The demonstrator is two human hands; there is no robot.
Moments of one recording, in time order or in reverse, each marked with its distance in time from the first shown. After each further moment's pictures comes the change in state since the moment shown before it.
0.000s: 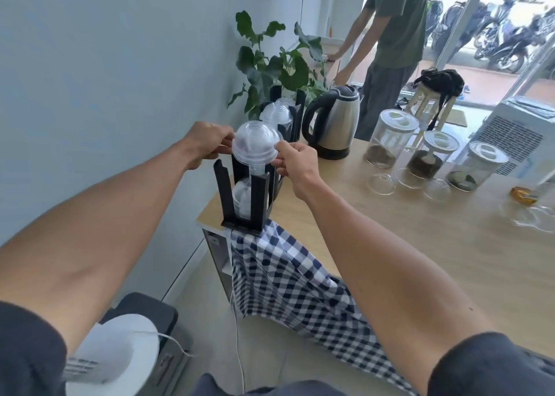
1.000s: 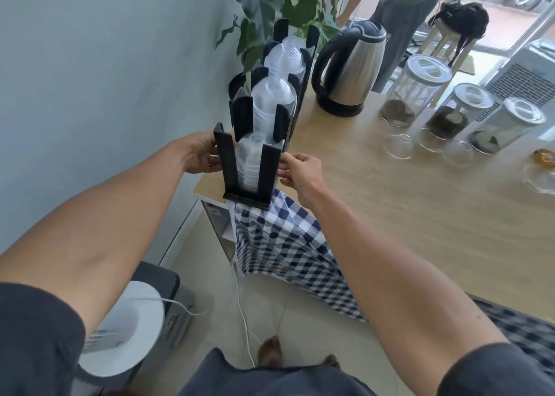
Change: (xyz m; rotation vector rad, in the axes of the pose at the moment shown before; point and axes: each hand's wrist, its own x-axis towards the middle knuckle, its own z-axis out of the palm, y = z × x) left_hand 0.055 -0.116 0.003 -0.213 -0.287 -0.499; right_hand 0.016 0.115 0.011 -0.036 0.044 0.295
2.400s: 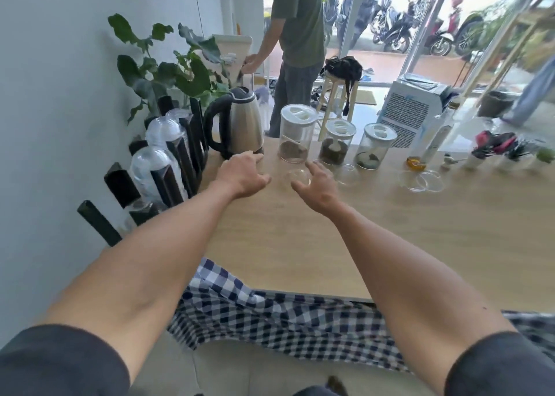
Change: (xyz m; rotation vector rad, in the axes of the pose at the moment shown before) left_hand -0.034 0.083 0.303 1.206 0.208 0.781; right_hand -0.015 -0.081 -0.266 -0.869 0.339 -0.338
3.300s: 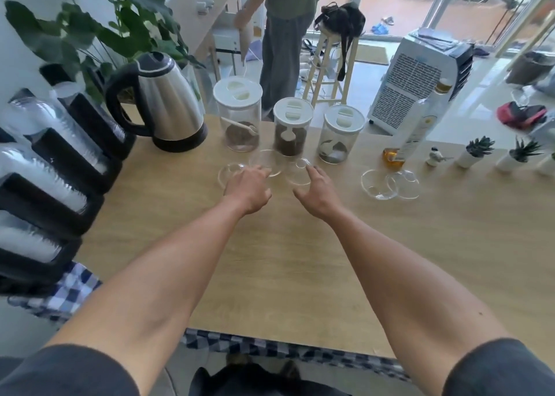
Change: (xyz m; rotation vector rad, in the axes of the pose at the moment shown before) left_hand 0.127 0.160 0.163 0.140 -0.119 -0.002; right_hand 0.120 0.208 -0.064 0.025 -0.203 0.019
